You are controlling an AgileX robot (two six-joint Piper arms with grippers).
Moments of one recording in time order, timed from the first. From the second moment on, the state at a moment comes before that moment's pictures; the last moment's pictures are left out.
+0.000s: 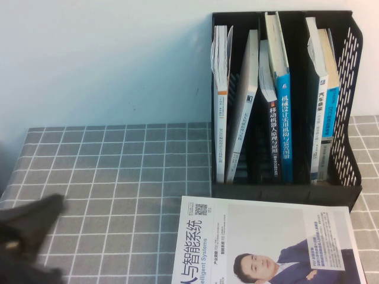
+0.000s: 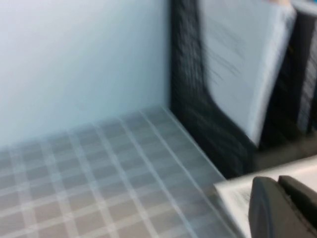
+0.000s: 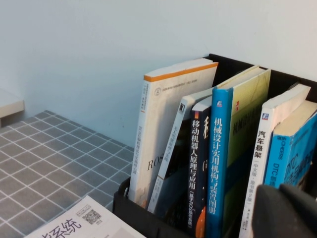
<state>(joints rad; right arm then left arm) 0.07 0.39 -0.37 1.23 0.47 -1.39 -0.54 0.61 -0.41 0.65 0.10 -0.75</state>
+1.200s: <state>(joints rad) 0.07 0.39 -0.37 1.26 0.47 -1.39 -0.18 -0.01 0.02 0.01 0.30 -0.11</state>
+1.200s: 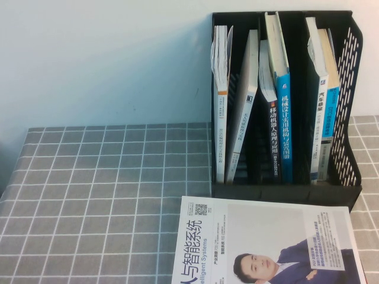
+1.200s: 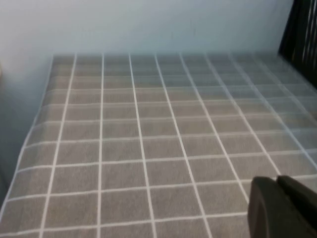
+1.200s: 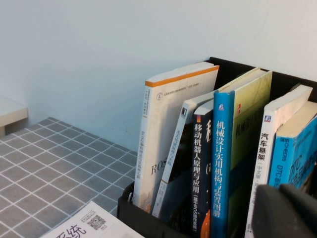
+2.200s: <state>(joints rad) 0.07 0.33 -0.37 1.28 0.47 -1.39 -0.18 -0.01 0.02 0.00 0.35 -0.07</state>
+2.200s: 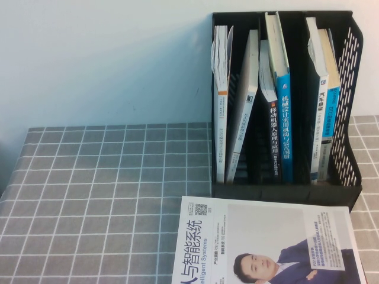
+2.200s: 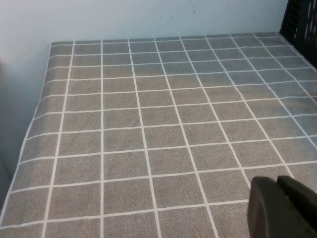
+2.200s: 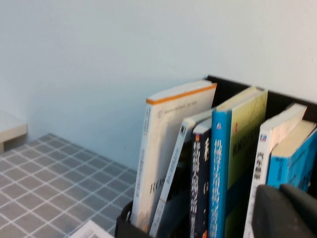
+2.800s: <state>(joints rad) 0.01 -0.01 0.02 0.24 0.22 -0.29 -0.18 -0.01 0.02 -0.01 0.36 -0.07</state>
